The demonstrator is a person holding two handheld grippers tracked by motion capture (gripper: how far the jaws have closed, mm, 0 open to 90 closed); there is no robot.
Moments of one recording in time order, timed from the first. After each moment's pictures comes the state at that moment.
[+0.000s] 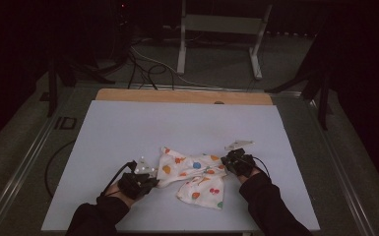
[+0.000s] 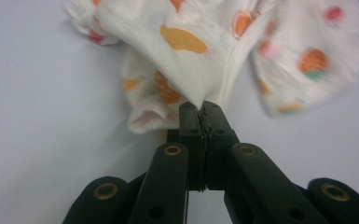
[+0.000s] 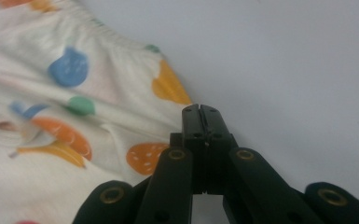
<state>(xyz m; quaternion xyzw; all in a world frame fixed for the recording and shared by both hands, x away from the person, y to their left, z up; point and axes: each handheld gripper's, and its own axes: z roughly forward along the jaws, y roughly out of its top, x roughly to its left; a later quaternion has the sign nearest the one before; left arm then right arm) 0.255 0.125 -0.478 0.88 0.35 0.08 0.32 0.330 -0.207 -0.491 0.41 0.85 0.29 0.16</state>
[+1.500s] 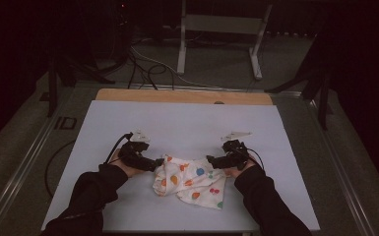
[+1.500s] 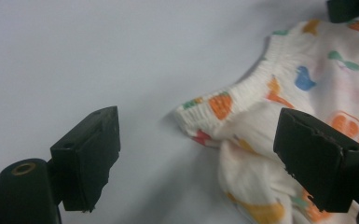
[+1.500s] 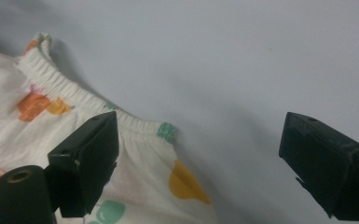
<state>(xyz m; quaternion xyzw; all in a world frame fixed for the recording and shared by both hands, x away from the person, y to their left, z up) 0.344 0.142 -0.466 0.85 0.37 0.09 0.36 0.352 -0.192 -0.482 0.42 0.83 0.35 0.14</state>
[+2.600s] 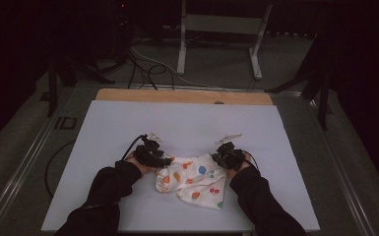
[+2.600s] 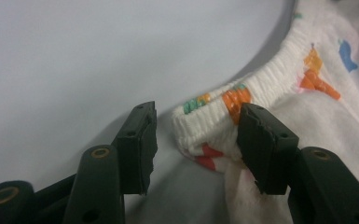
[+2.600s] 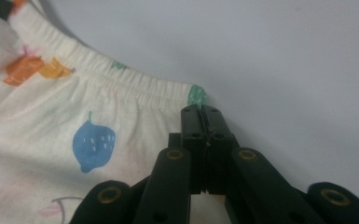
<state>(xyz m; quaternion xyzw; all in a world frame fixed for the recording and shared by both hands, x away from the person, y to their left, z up) 0.373 0.112 -0.510 0.87 0.37 0.04 0.33 0.357 -0.185 -0.501 0.41 0.85 0.29 0.14</state>
